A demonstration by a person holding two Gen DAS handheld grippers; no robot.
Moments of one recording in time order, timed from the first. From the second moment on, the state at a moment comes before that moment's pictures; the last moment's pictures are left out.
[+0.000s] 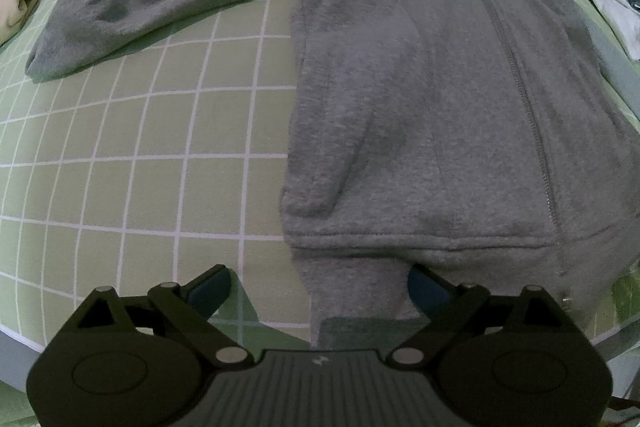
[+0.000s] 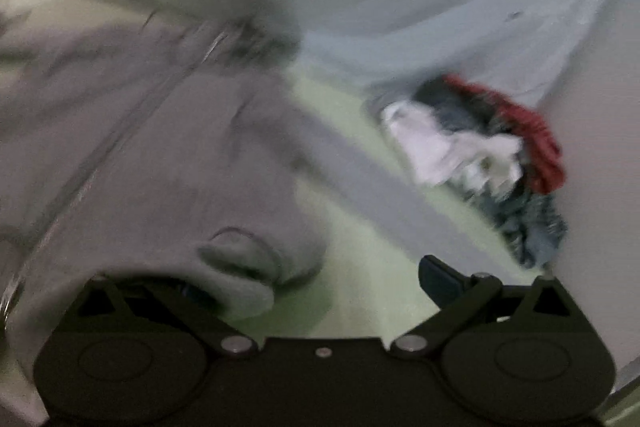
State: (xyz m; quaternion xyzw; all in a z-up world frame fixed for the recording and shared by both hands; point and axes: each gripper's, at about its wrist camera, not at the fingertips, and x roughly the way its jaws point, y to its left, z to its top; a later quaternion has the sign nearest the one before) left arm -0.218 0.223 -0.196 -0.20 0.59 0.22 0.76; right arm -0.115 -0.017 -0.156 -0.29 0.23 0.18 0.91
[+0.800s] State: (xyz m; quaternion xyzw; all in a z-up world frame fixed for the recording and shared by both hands) left arm -0.223 0.230 -0.191 -0.23 0.55 0.24 0.76; right arm -0.090 -0.010 -0.166 -0.27 0.36 0.20 0.87
